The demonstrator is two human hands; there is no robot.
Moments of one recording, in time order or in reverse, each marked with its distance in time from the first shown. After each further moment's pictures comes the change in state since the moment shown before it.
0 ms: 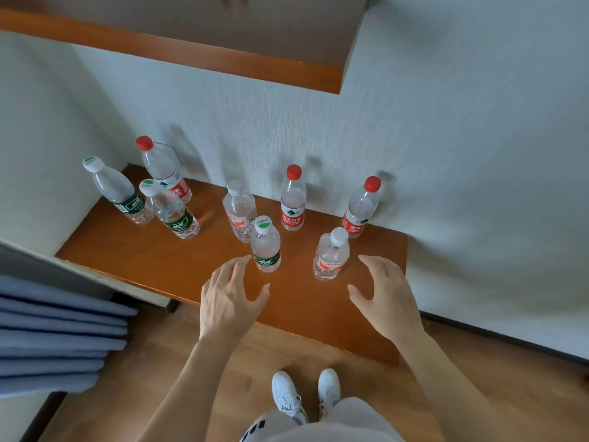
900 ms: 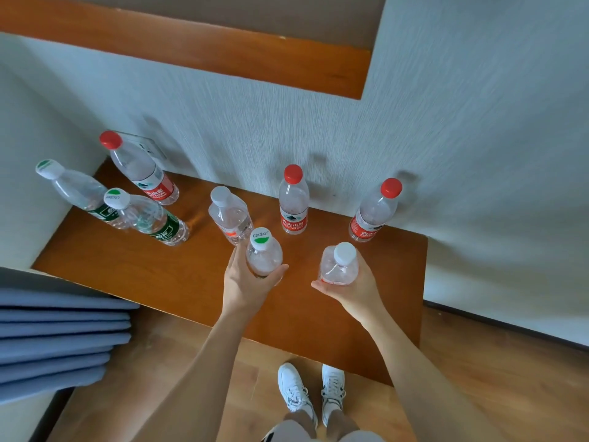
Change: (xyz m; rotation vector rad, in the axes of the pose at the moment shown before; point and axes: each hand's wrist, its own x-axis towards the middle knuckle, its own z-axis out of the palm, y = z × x) left_hand 0.088 0.012 0.071 -0.562 0.002 -0.165; right_hand 0.075 -0.007 0.092 0.783 -0.122 0.114
